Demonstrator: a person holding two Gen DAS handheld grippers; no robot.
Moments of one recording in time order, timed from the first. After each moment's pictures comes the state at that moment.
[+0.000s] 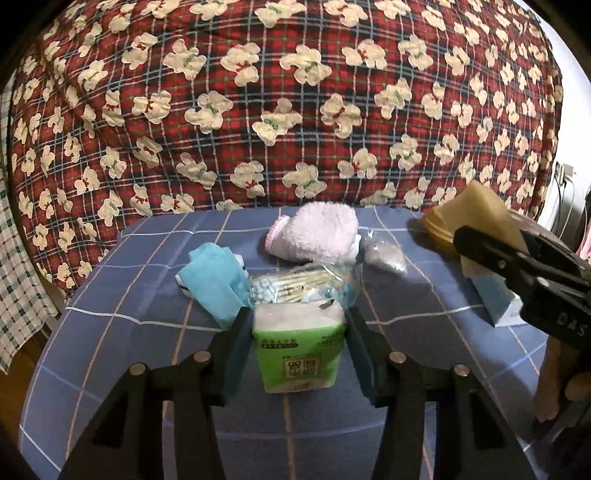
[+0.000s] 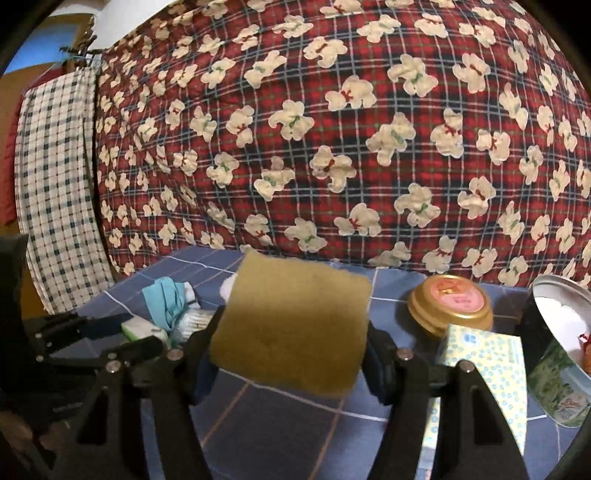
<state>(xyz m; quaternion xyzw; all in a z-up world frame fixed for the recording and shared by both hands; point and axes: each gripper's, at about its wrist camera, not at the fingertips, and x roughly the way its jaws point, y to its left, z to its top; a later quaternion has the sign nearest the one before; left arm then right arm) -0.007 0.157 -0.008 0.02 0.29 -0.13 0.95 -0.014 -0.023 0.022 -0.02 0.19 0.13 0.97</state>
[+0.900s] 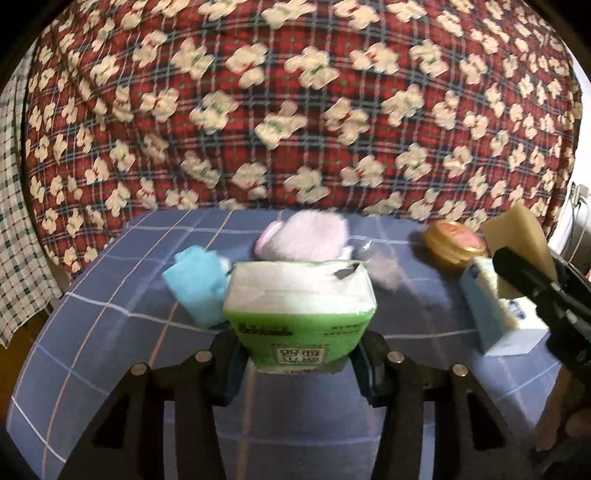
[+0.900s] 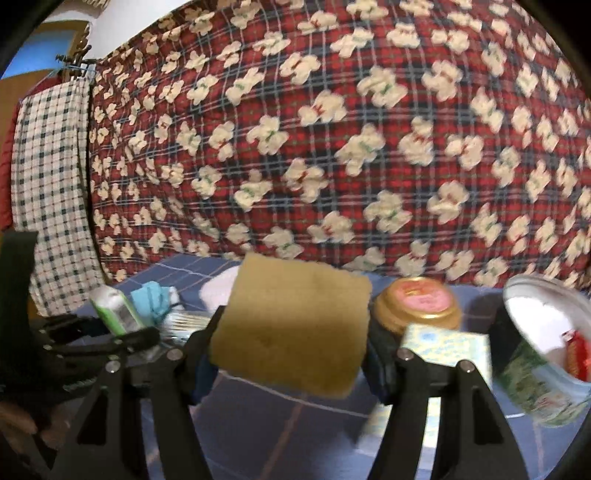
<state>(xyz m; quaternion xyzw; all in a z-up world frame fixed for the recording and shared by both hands) -0.005 0.131 0.004 -0.01 0.29 -0.09 0.95 -0.032 -0.059 0.029 -0.02 0.17 0.11 0.98</state>
